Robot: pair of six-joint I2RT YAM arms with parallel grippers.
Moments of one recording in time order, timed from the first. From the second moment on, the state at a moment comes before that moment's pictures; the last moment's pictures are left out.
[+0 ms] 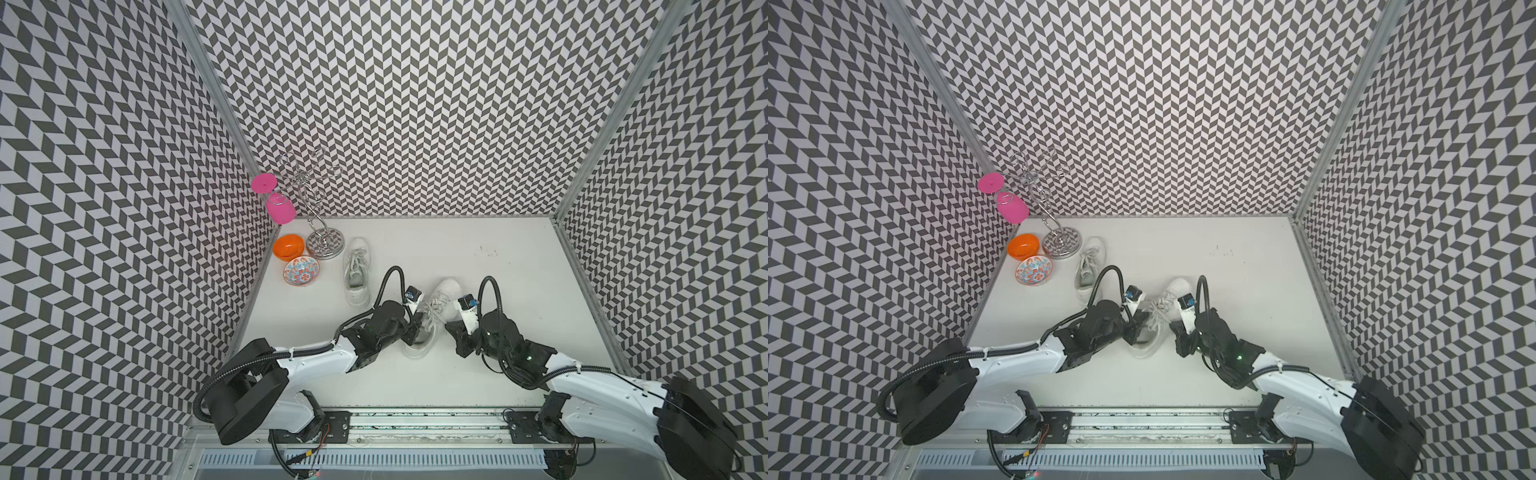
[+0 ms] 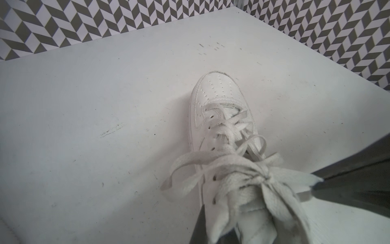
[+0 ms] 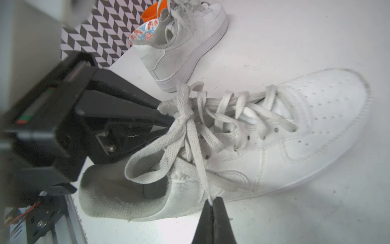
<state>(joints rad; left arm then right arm) -0.87 1.37 0.57 0.30 -0.10 -0.15 0.83 1.02 0.39 0.13 0.03 0.31</state>
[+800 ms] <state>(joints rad) -0.81 1.37 0.57 0.27 -0.14 -0.20 0.80 0.78 0.49 -0.03 0.61 0.39</state>
